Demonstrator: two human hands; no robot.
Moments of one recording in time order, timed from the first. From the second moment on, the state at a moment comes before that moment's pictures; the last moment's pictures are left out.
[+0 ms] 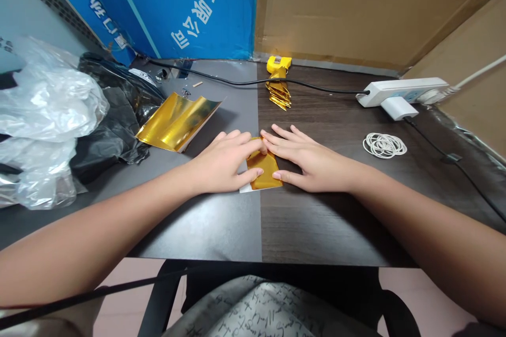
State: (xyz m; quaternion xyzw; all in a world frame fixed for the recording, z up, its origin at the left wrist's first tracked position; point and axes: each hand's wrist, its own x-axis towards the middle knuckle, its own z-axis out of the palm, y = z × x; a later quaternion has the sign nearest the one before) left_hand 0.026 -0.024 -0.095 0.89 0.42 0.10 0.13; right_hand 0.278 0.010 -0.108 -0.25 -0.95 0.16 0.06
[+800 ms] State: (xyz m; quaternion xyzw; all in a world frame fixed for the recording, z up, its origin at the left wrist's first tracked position) left_hand 0.022 -0.020 -0.098 0.90 0.40 0.10 0.15; right_hand 0.280 0.006 -0.091 -0.28 -0.95 0.10 0.08
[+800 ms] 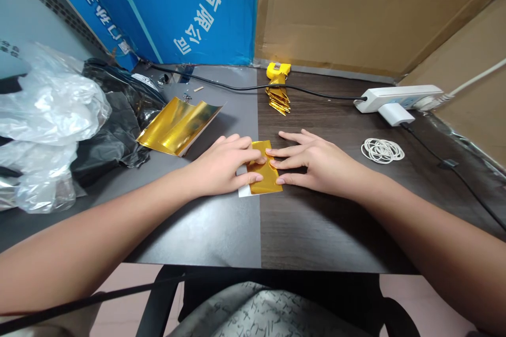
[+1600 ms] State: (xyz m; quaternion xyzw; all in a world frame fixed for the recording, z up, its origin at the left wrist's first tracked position) left_hand 0.024 -0.022 -0.093 0.89 0.41 0.07 0.16; right_hand 0.276 0.014 -0.108 -0.31 -0.92 0.16 0.17
